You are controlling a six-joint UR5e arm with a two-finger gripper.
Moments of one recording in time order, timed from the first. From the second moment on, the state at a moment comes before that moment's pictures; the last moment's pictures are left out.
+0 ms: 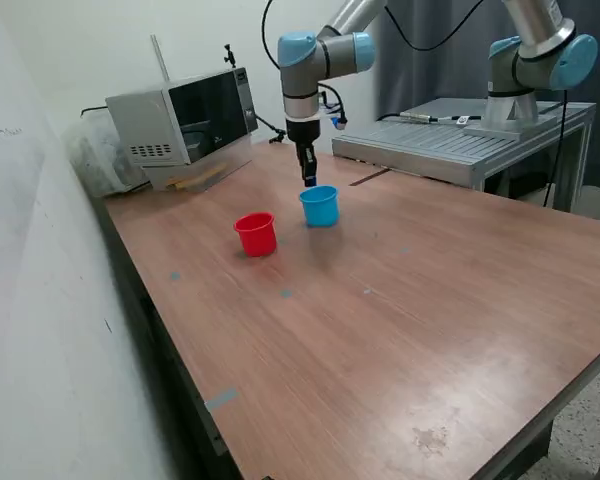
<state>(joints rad) -0.25 -1.00 1.62 -2.22 -1.83 3.30</state>
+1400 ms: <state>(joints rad) -0.25 -1.00 1.65 -2.21 -1.82 3.30</state>
